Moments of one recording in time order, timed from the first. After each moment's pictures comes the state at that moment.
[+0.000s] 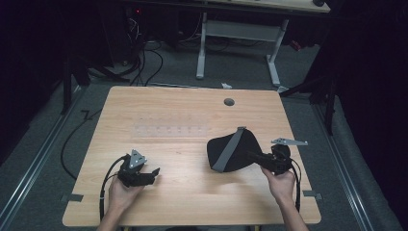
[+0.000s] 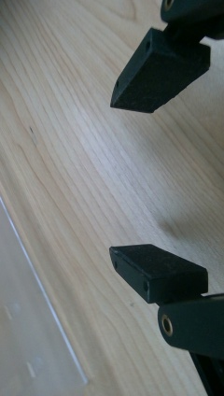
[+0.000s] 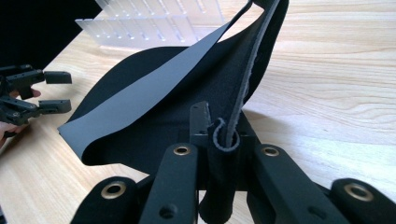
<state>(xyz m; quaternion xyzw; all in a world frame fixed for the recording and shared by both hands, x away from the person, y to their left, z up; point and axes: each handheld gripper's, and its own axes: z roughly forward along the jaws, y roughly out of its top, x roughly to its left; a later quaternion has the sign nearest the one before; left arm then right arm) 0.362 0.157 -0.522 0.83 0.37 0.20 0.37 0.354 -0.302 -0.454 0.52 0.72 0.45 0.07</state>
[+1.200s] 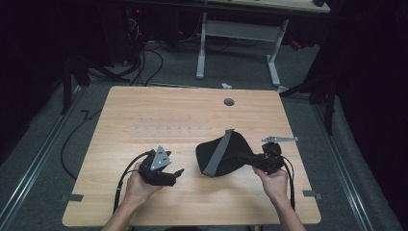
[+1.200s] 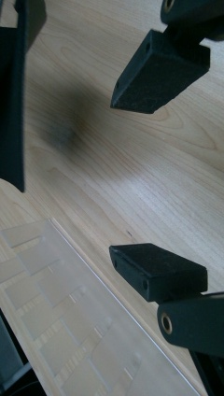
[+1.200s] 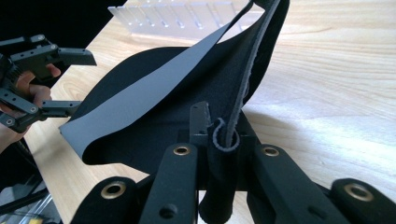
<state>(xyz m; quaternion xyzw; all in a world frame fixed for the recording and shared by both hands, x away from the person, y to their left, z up) 0.352 0.094 -0.473 0.86 0.24 0.18 0.42 0.358 -0.277 -0.447 0.50 0.74 0.45 0.01</state>
